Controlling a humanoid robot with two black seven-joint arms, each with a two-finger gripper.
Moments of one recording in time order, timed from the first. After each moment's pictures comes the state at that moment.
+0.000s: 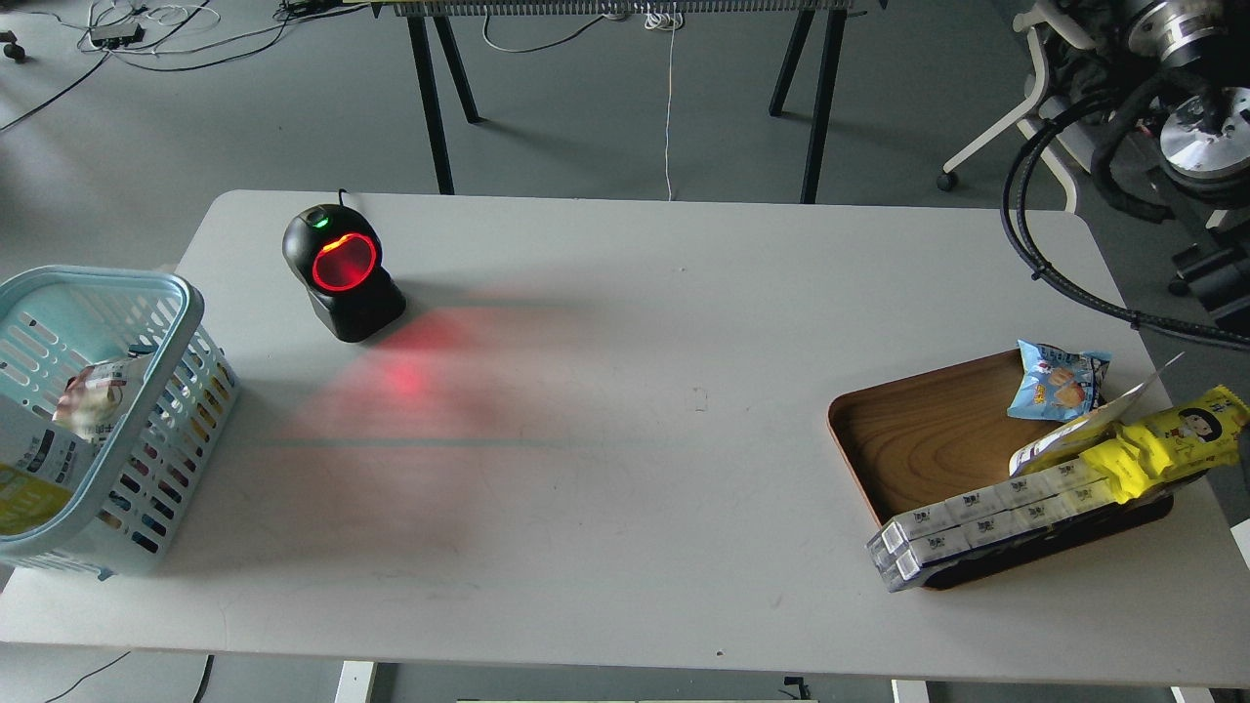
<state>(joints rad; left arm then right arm) -1.24 1.46 -0.08 -1.28 0.82 -0.18 -0.49 1.10 -0.45 0.77 0.61 0.26 0.24 0.28</state>
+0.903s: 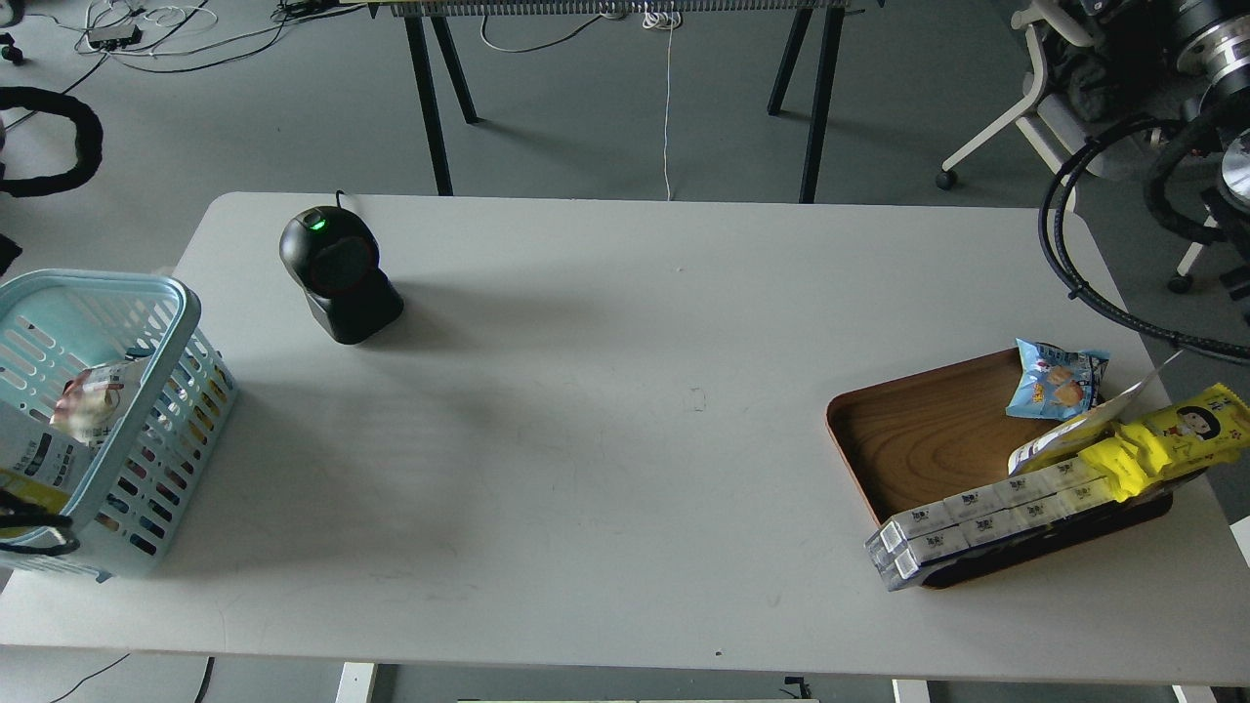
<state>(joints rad) -1.20 0.42 -0.49 -0.22 -0.33 -0.49 -0.30 1.03 -0.48 0.84 0.59 0.28 0.42 0.21</state>
